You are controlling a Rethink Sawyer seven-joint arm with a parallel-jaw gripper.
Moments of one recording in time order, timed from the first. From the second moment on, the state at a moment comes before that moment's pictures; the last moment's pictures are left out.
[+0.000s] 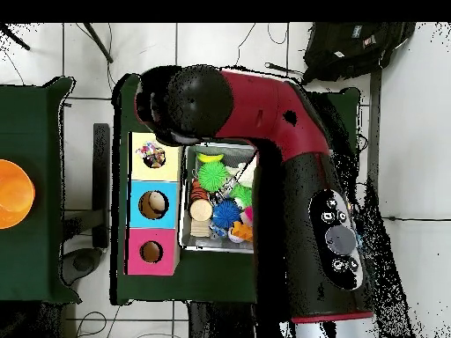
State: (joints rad) arm -0.32 -0.76 0.37 1.24 0.01 0.97 1.54
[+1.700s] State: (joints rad) arm -0.47 -0.60 0.44 0.77 -0.11 1.41 1.52
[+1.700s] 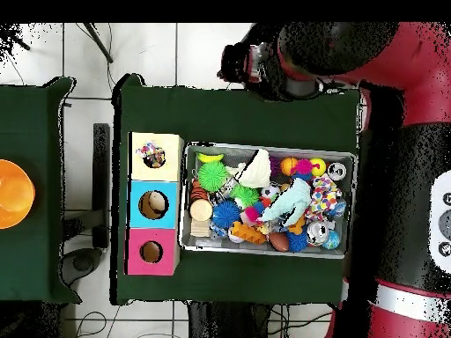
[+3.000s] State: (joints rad) arm -0.51 -0.45 0.59 0.41 -0.27 1.63 1.39
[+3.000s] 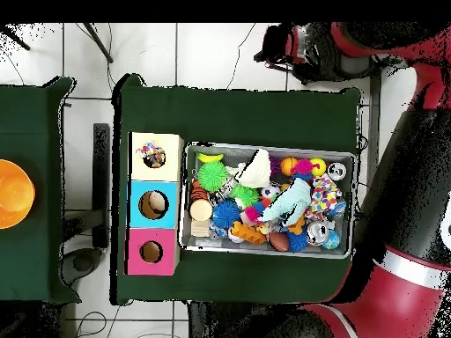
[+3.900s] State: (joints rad) arm -0.59 -0.40 0.72 0.31 -0.39 1.69 1.35
